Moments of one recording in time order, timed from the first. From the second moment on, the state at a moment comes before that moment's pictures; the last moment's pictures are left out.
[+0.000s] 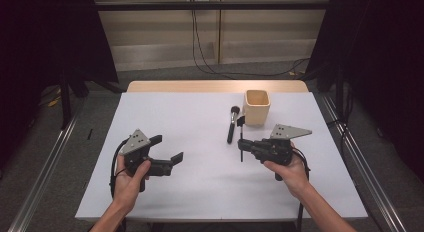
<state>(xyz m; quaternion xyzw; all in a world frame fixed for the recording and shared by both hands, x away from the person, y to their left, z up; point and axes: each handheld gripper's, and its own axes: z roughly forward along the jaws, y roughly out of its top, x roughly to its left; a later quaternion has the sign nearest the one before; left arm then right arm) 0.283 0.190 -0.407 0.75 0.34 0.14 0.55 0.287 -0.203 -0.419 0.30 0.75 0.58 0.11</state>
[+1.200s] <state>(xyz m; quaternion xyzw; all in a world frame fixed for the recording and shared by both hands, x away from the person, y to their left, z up) 0.255 0.253 -0.441 0.70 0.37 0.20 0.58 0.339 -0.227 -0.386 0.34 0.72 0.58 0.17</state>
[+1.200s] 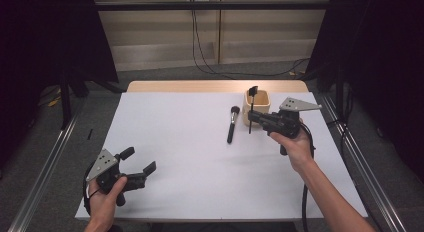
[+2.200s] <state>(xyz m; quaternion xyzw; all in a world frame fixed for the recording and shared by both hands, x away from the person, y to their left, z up) 0.249 0.257 -0.441 0.71 0.37 0.22 0.56 0.391 -0.246 -0.347 0.36 0.69 0.58 0.25</state>
